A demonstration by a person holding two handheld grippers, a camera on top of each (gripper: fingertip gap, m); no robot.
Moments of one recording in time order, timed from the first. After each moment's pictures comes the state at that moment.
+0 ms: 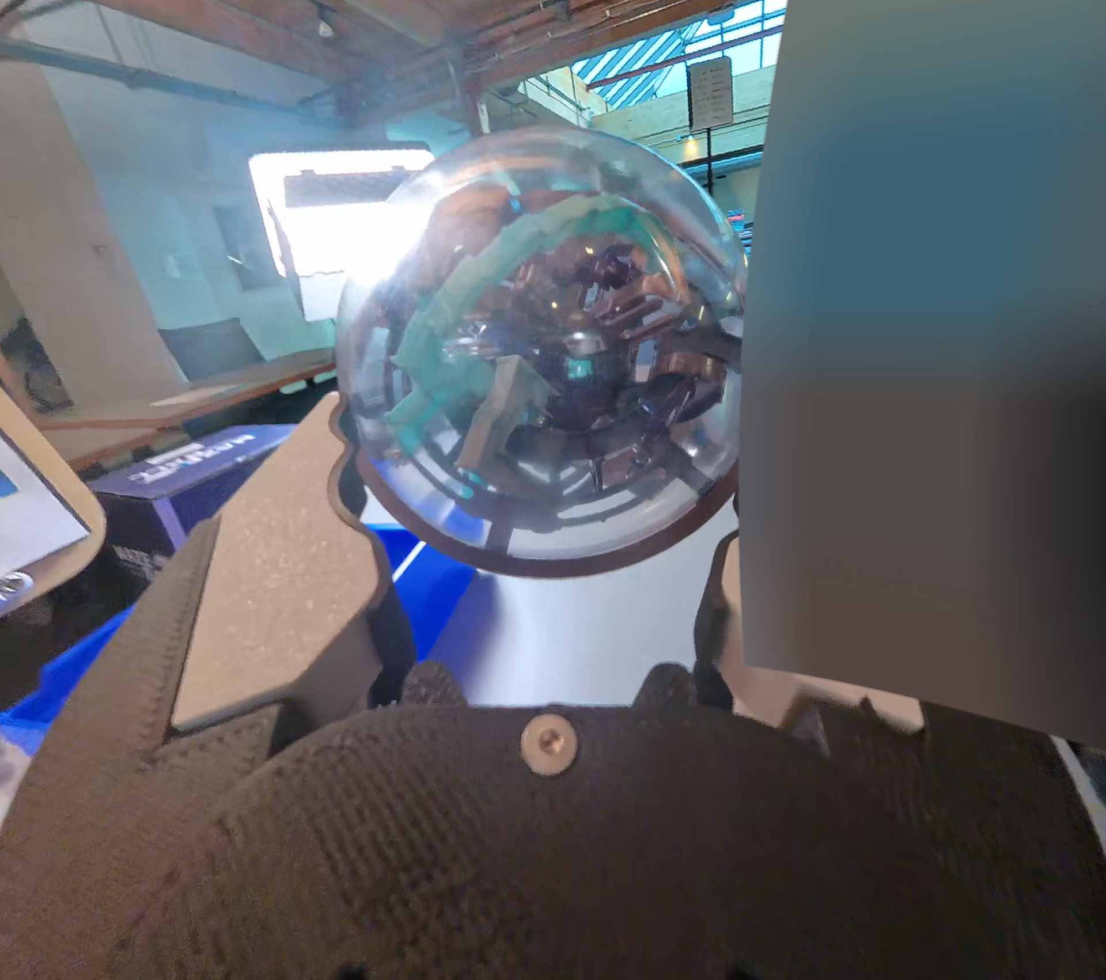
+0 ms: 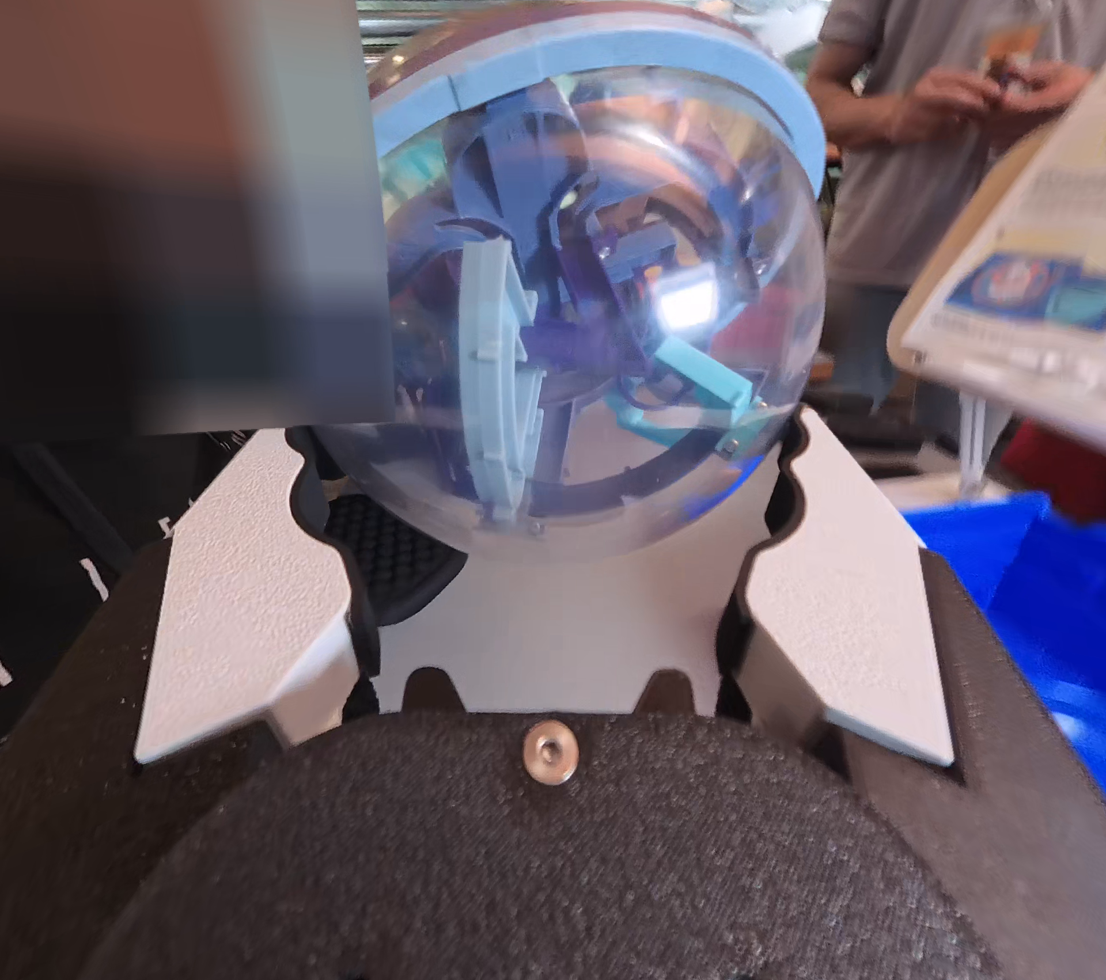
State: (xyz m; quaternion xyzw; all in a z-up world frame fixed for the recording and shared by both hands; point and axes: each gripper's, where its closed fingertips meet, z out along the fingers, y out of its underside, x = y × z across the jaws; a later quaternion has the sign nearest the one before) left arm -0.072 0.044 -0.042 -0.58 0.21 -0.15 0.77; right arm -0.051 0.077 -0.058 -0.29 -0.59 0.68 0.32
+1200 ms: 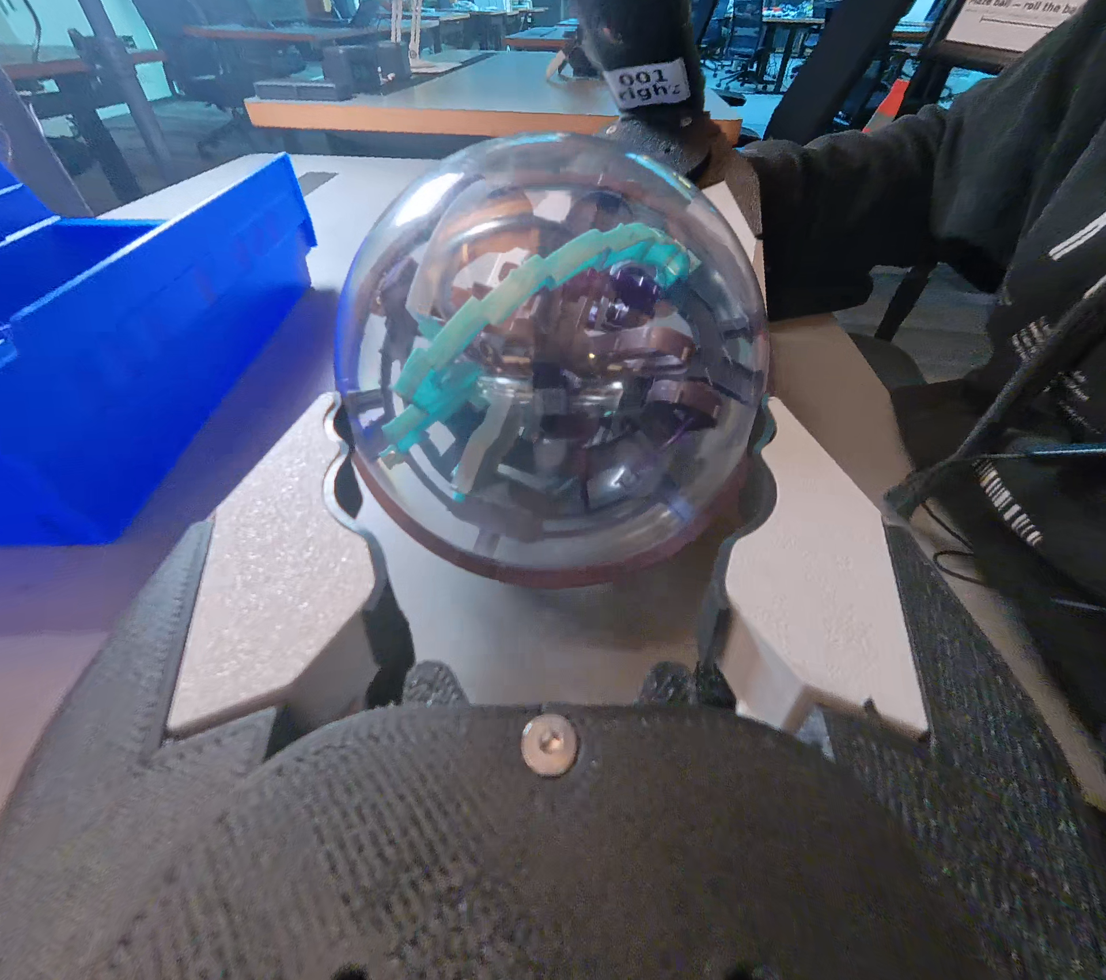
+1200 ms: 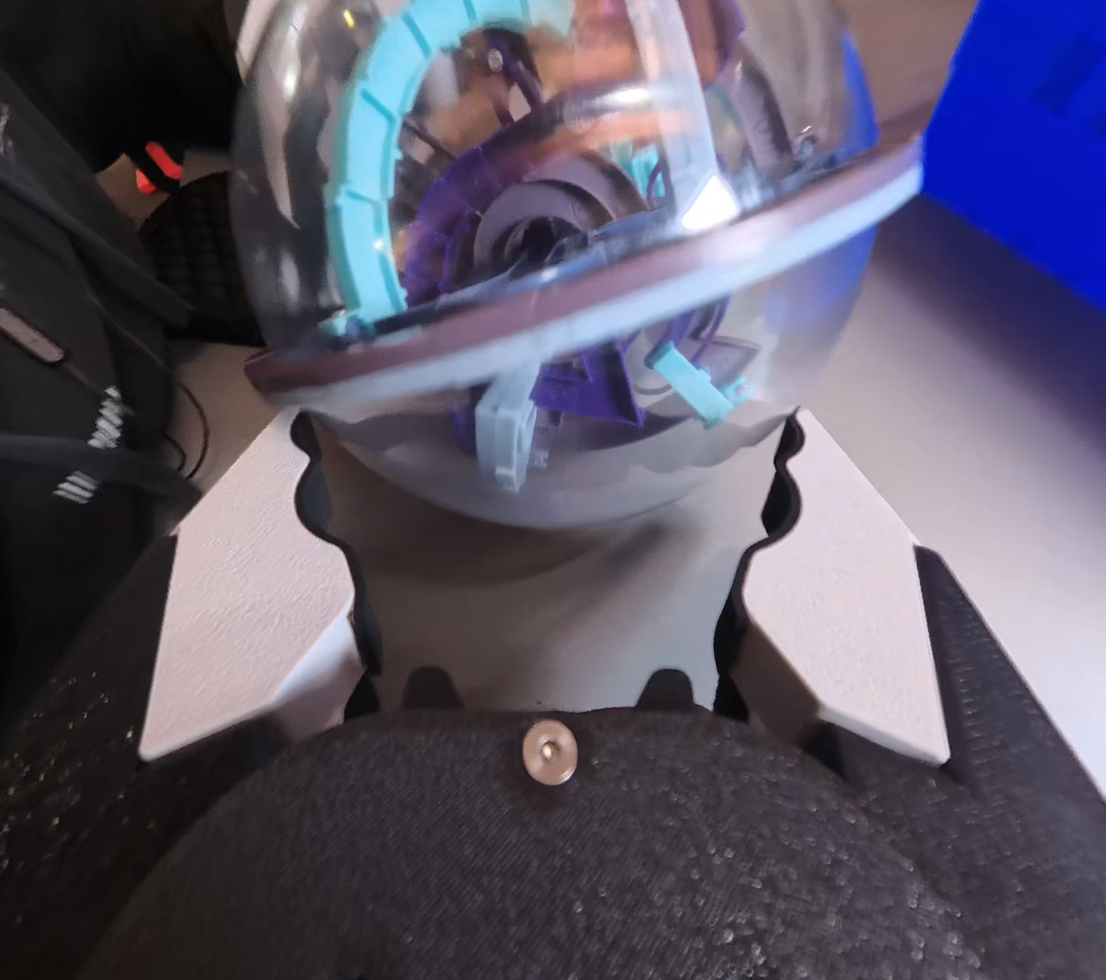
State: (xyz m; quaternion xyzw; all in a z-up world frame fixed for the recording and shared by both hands) left arm -0.078 0.016 -0.217 -0.71 0.28 -0.25 0.60; right arm -0.039 0.038 -0.262 -0.51 -0.69 0.46 0.22
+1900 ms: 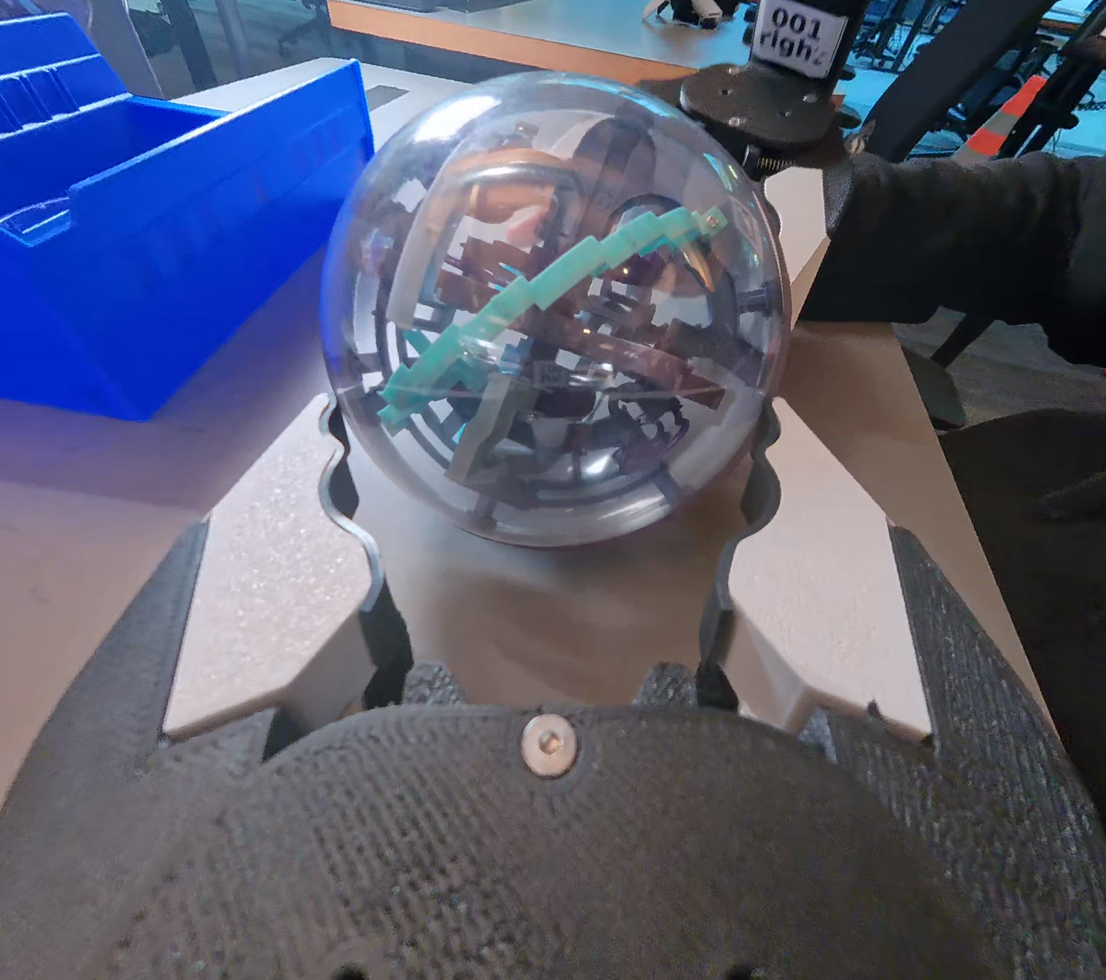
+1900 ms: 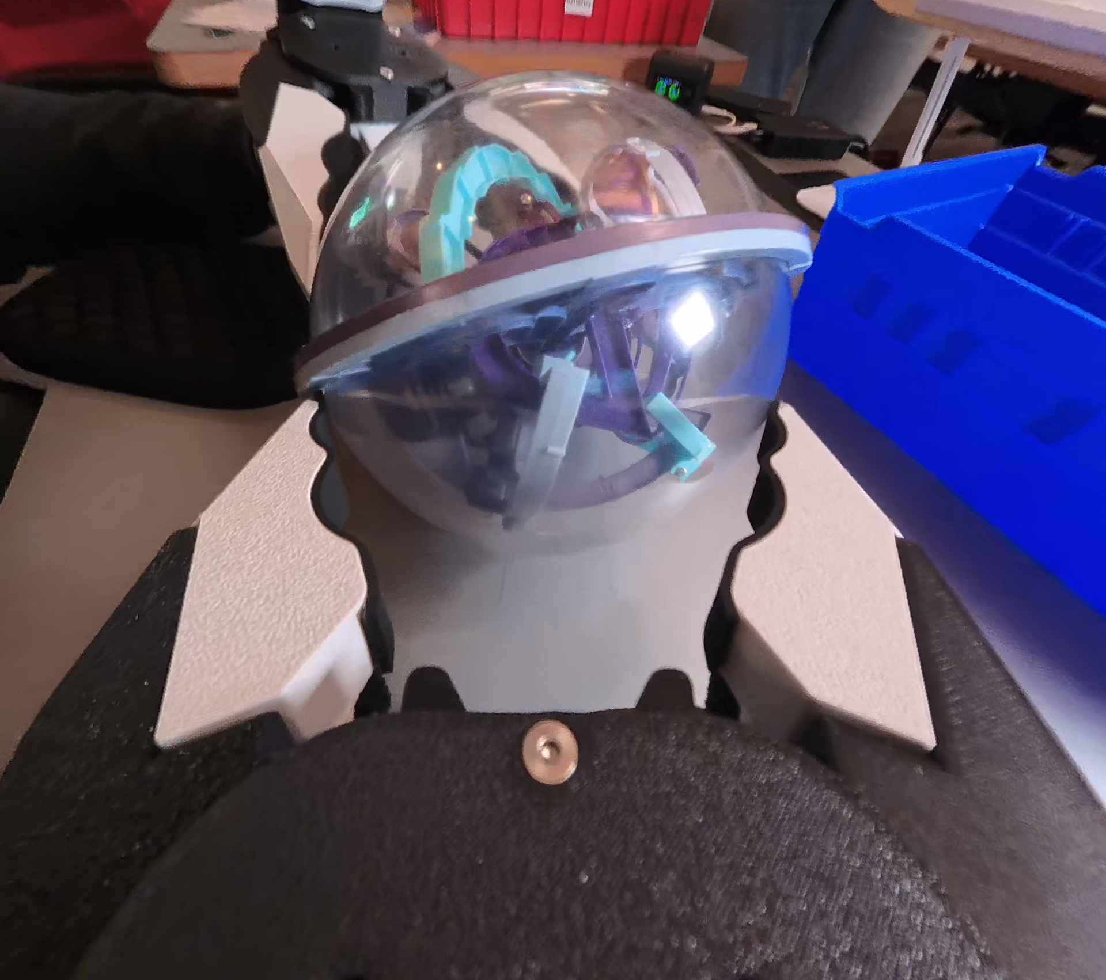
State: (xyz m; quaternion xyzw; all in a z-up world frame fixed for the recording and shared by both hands) left arm -0.088 0.013 -0.229 -0.76 0.20 -0.22 0.57; right arm -0.052 0.045 -0.229 -0.44 -0.67 0.47 0.37
